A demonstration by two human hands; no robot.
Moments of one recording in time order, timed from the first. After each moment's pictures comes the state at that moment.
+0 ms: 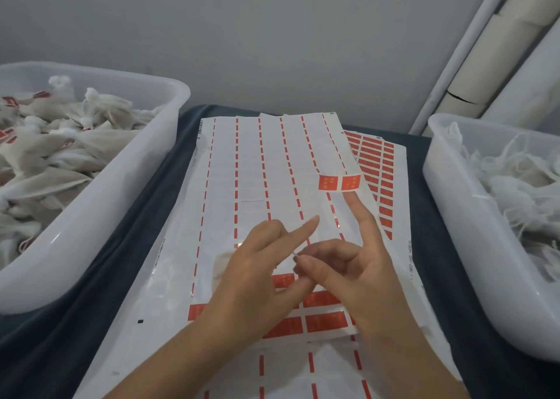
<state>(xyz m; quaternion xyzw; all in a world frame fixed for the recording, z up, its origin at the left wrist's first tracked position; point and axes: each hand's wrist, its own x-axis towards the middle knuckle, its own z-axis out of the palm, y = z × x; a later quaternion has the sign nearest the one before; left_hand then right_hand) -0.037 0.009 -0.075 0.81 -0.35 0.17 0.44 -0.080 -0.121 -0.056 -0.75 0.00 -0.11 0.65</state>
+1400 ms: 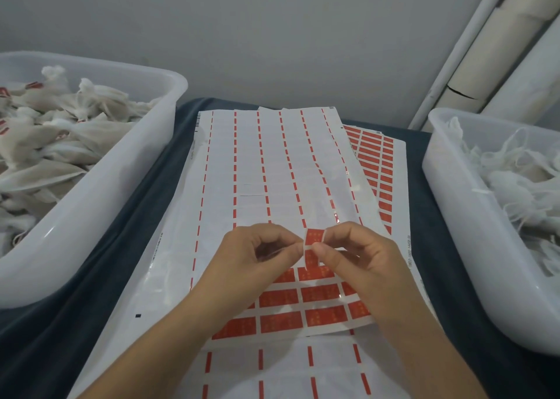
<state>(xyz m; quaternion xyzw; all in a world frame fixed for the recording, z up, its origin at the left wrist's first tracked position) -0.027 0.015 -0.062 0.78 -0.22 -0.08 0.58 -0.077 -0.138 -0.056 -0.82 0.03 -0.09 0.57</state>
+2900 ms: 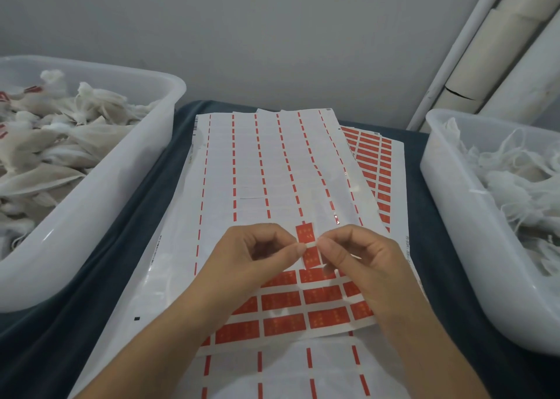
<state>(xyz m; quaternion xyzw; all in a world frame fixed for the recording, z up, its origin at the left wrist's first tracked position) -0.030 0.017 -0.053 0.73 -0.20 -0.15 0.64 -0.078 -0.142 -0.051 -0.81 0.08 -0.07 0.57</state>
